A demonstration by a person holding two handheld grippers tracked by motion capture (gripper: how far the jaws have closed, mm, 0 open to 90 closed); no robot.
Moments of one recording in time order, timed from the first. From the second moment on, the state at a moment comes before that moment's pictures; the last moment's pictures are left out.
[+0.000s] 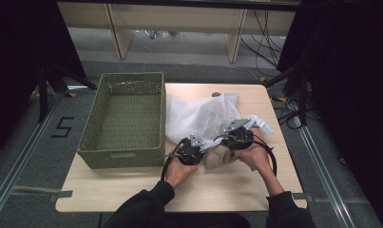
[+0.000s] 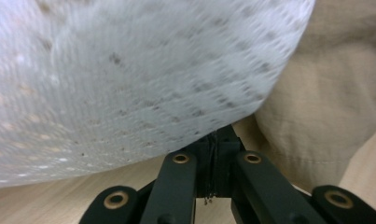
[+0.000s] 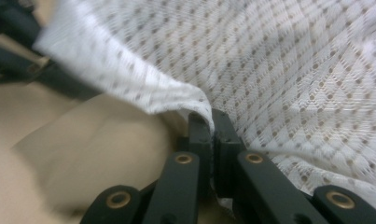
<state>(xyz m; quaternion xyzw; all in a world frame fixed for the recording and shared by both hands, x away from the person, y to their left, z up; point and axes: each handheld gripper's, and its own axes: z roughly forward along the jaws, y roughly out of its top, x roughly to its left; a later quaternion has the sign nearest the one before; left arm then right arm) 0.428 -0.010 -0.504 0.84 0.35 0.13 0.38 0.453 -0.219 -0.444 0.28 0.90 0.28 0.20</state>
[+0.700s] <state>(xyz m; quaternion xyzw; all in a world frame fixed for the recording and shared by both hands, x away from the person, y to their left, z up) 0.399 0.011 -0.515 0.85 0.31 0.13 0.40 0.423 -0.208 -0.477 0.26 0.92 0.27 0.12</state>
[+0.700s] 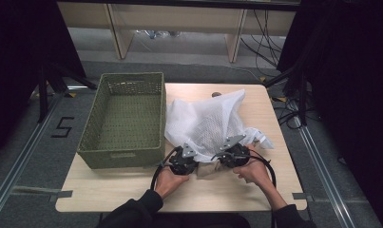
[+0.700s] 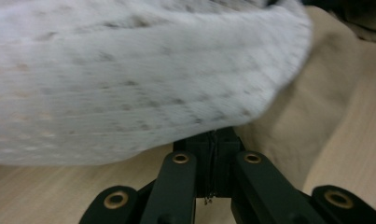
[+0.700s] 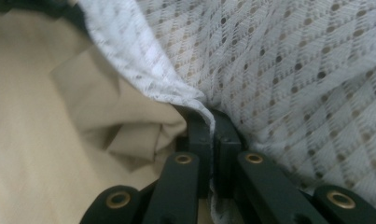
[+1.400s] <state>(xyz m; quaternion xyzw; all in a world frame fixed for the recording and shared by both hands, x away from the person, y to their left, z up) 0.357 0.032 -0.500 0.87 0.28 0.10 0.39 0.497 -0.162 -0.477 0.30 0.90 0.25 0.22</state>
